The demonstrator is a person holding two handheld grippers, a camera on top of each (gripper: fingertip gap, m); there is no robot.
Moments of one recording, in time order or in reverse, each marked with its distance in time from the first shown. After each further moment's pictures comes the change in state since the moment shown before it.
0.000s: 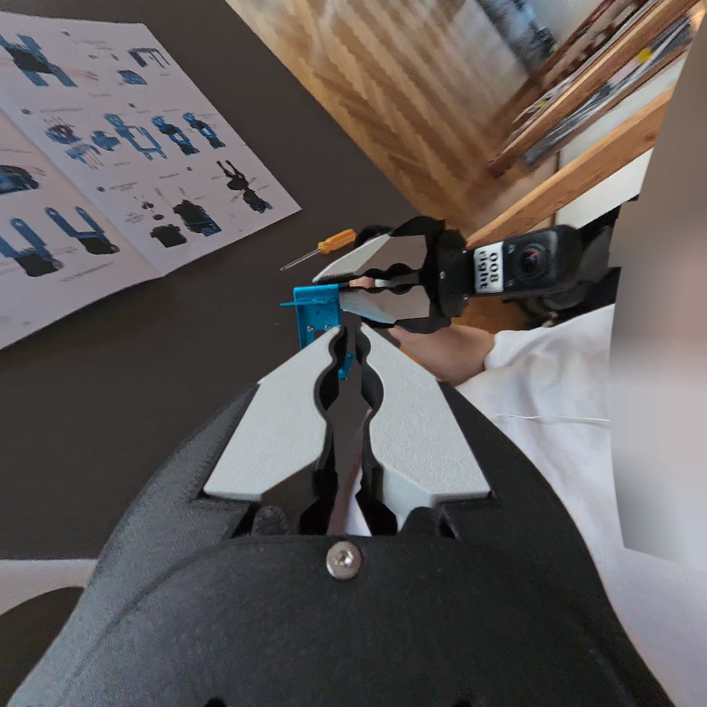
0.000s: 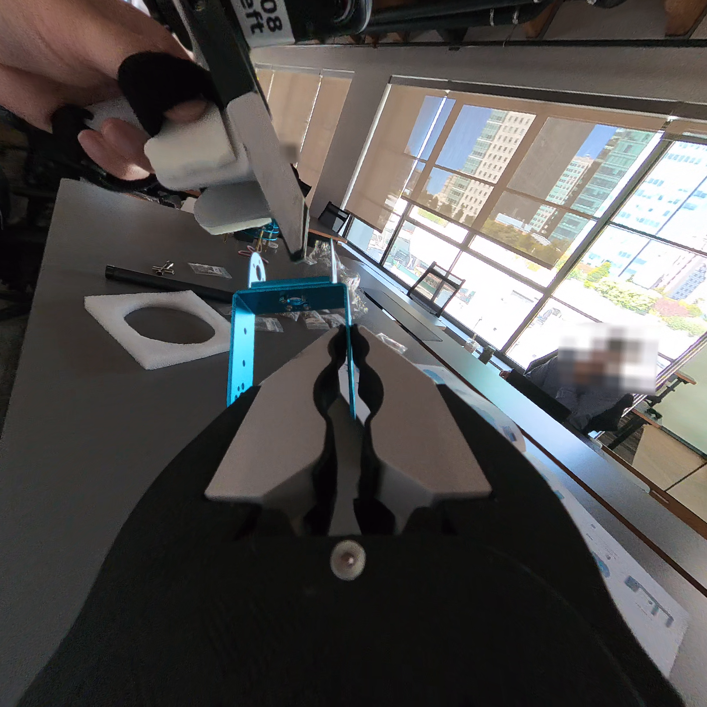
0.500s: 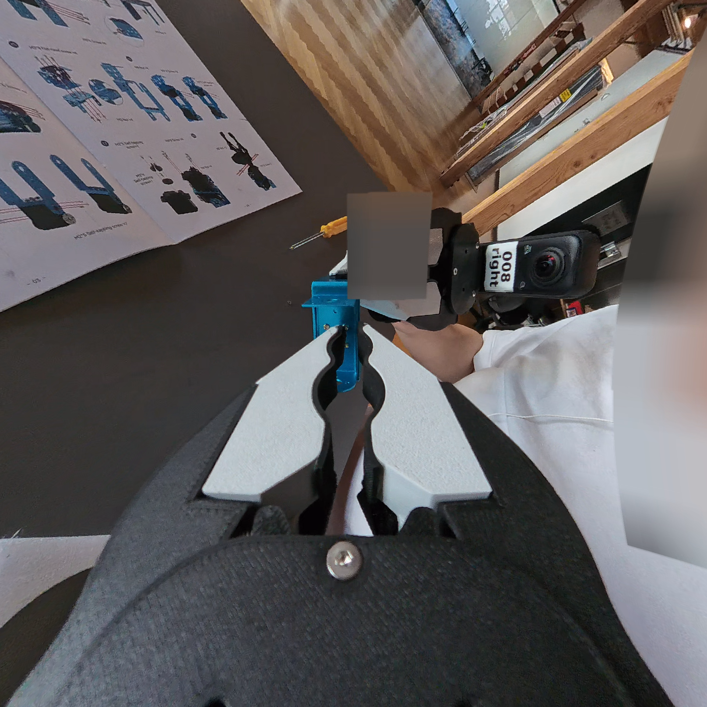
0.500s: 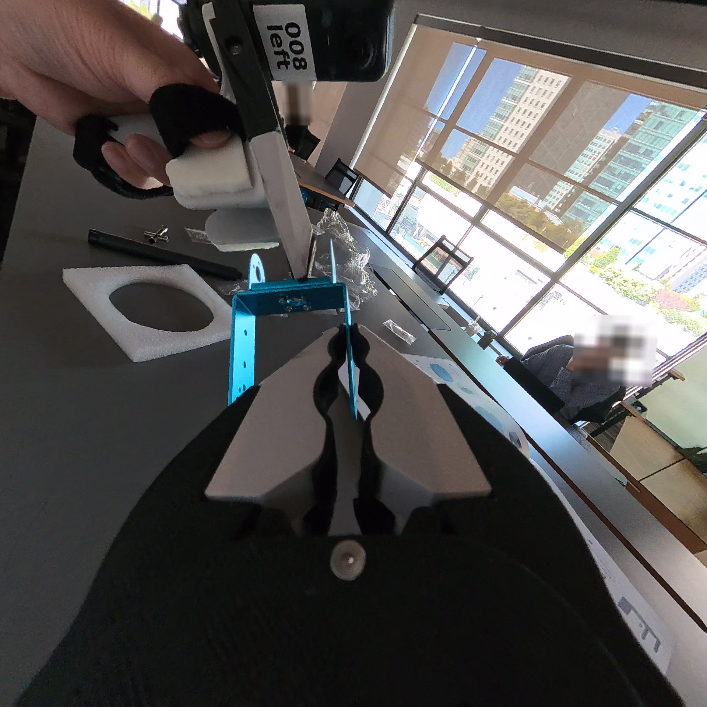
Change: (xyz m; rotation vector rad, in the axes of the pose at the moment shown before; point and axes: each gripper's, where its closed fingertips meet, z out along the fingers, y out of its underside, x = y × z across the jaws) left arm -0.041 0.016 -0.019 0.000 0.121 -0.082; right arm -0.017 0.006 0.036 -0.107 -0.031 -0.072
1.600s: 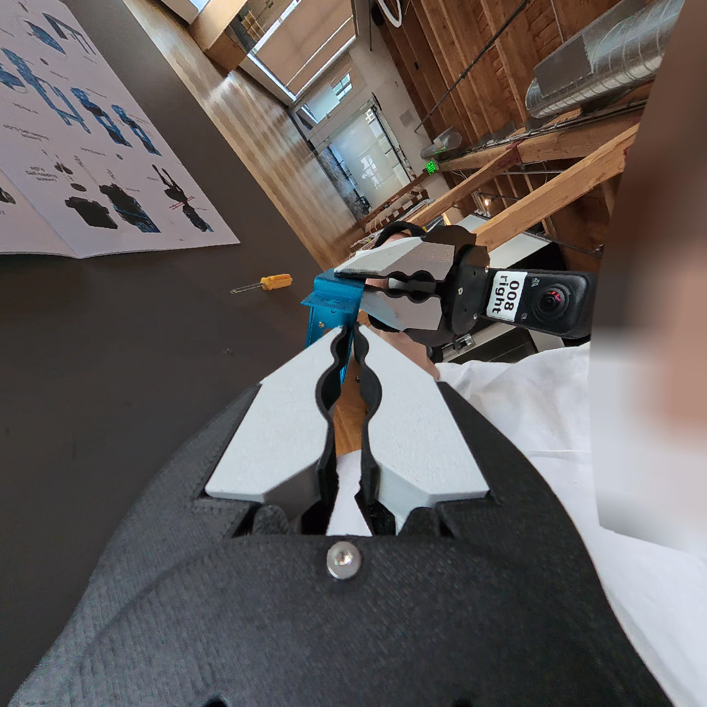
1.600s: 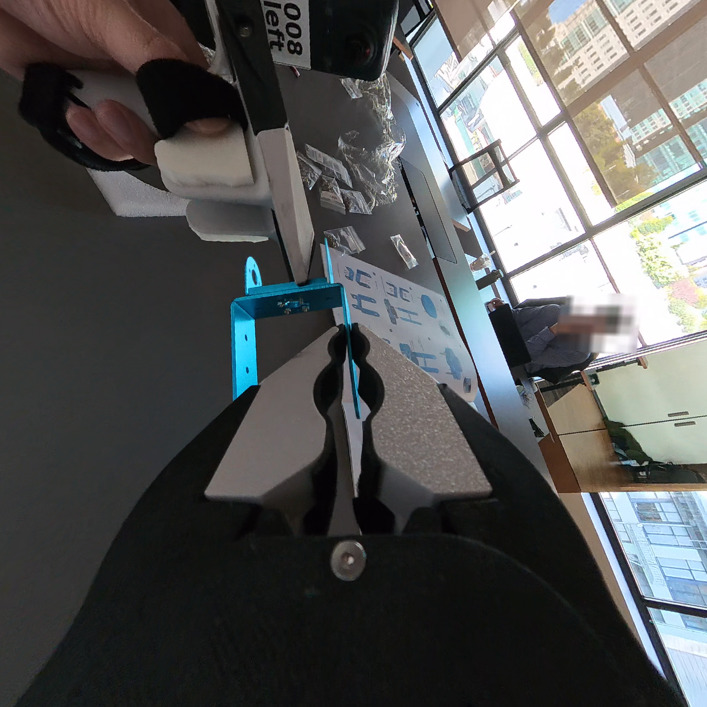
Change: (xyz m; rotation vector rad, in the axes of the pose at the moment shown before) left arm -0.002 0.002 0.036 0.262 0.283 -0.170; right arm 0.014 0.020 -0.022 -0.343 -0.129 -0.263
